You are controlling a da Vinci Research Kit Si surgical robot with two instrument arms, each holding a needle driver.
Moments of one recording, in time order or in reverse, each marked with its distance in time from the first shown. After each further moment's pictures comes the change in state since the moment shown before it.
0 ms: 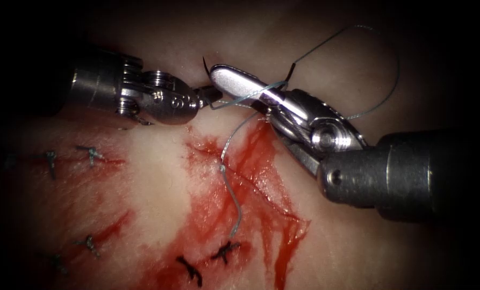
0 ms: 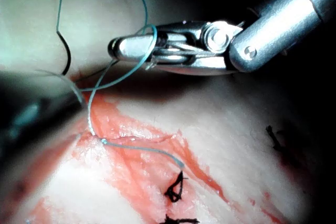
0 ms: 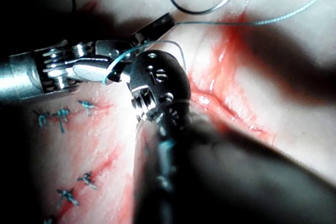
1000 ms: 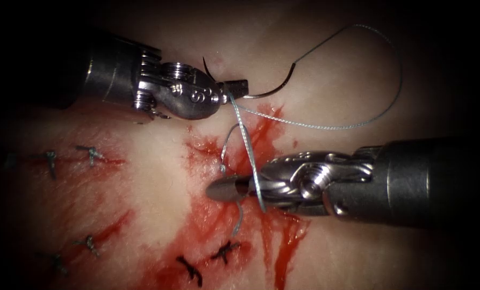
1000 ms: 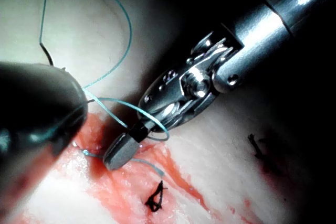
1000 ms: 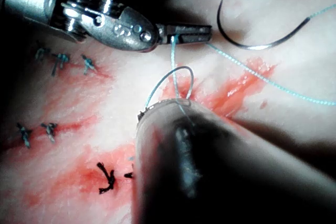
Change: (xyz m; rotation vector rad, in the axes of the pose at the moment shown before) right arm -0.005 -0.001 -0.002 -0.645 -0.889 -0.100; left arm 0.004 0.000 -0.002 -0.033 0.103 -0.005
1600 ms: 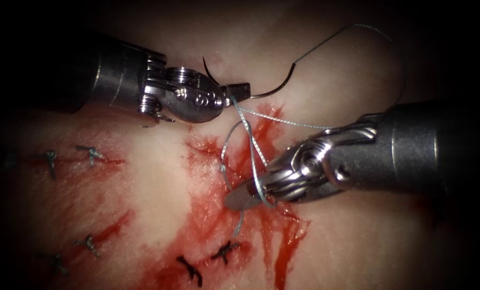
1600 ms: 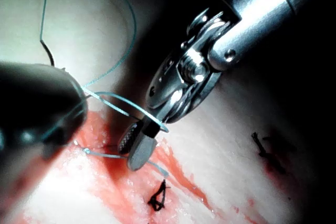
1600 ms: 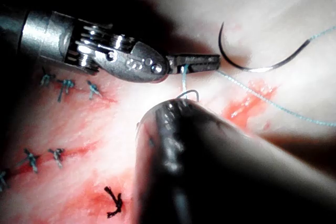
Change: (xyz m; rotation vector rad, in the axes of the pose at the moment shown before) right arm -0.001 0.000 -0.001 -0.058 -0.257 0.106; left arm 0.000 0.000 0.001 0.012 -0.004 0.003
